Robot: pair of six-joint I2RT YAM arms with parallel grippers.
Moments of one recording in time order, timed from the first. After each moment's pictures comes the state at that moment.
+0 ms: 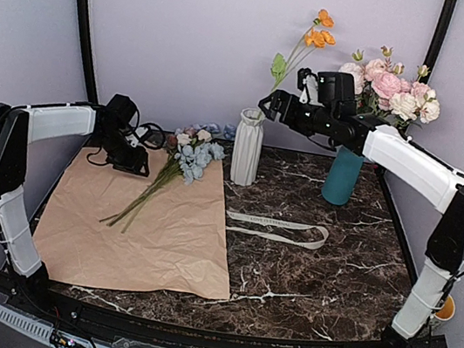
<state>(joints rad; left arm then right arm) -0.23 1.78 1.37 -0.71 0.20 -0.03 0.61 1.82 1.74 -0.27 -0.08 0.48</state>
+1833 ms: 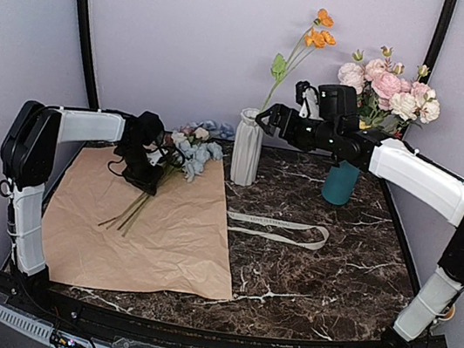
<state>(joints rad) -0.36 1.99 1.51 -0.85 0.12 -0.05 0.66 1.70 1.55 -0.23 -0.11 0.53</state>
